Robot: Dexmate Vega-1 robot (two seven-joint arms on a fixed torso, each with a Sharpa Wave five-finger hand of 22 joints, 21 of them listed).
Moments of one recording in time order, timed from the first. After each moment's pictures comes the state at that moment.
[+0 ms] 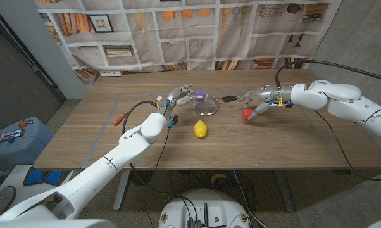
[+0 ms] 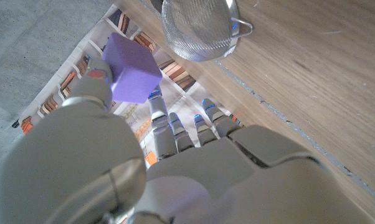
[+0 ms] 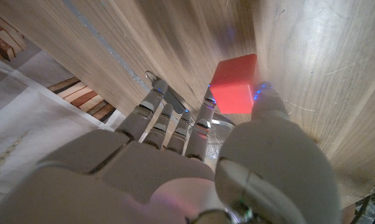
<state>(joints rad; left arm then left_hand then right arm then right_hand) 0.85 0.57 0.58 -1.73 -0.12 0.06 0.27 0.83 -0.03 0.39 -0.17 0.20 0.88 -0.01 0.23 0.20 0.20 -0.17 0.19 0.17 0.04 -0.03 0.18 0.17 0.14 -0.02 0.19 0.17 -0.57 -1.04 -0.61 -1.57 -0.66 0.48 0.30 0.84 0.00 0.23 -0.12 0.33 0.73 -0.13 0.66 0.29 0.24 -0.14 0.24 0.20 0.12 -0.04 0.33 0.35 0.49 -0.04 0.19 0.16</state>
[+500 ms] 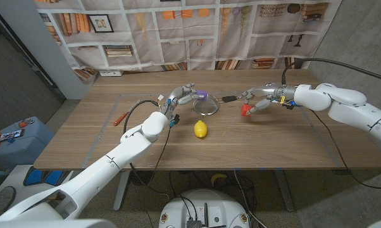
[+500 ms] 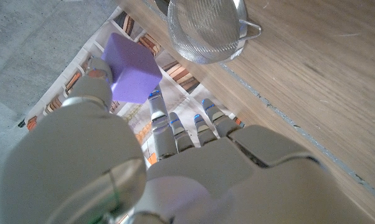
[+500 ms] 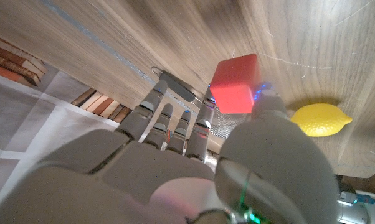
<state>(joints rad) 0.84 0.56 0.58 -1.71 -0.12 0.04 0.26 0.83 -0.03 0.39 -0.17 0.19 0.88 -0.01 0.23 0.20 0.20 -0.17 0.19 0.17 0.04 -0.03 0.18 0.17 0.14 -0.02 0.19 0.17 -0.67 -1.06 -0.53 -1.64 -0.51 0.37 0.31 0.84 0.00 0.22 -0.12 0.33 0.73 -0.13 0.66 0.29 0.25 -0.15 0.24 0.20 0.12 -0.04 0.33 0.35 0.49 -0.04 0.19 0.16</state>
